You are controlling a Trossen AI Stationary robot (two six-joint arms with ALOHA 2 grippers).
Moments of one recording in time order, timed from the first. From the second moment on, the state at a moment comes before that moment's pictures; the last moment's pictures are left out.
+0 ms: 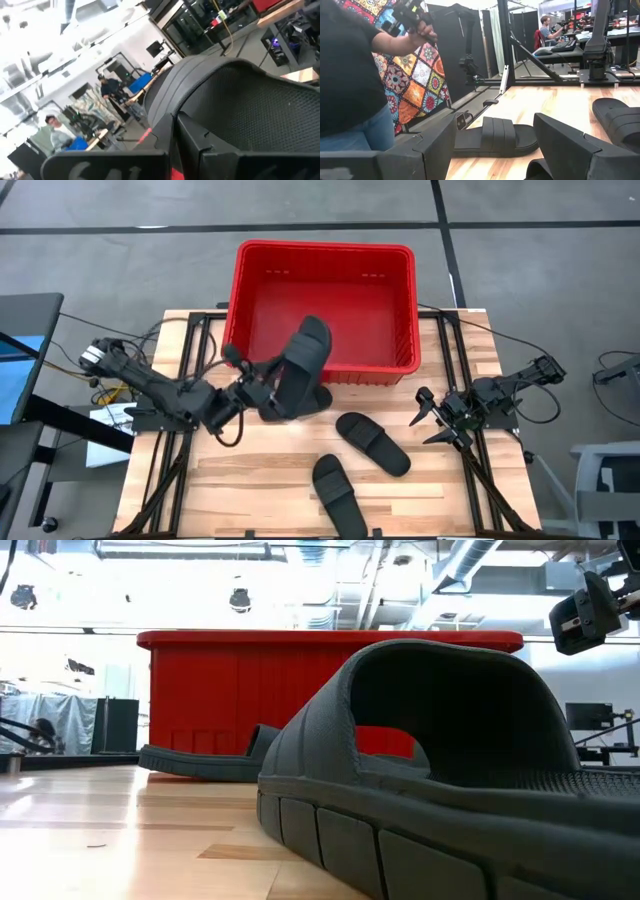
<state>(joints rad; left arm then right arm) -0.42 1.26 1.06 0.46 -1.15 0.89 0.40 0.00 0.01 0.04 -0.16 0.13</state>
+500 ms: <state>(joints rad) -0.10 1.26 1.38 -0.12 -0.83 0.67 0.39 0.00 0.01 0.04 -0.16 0.13</state>
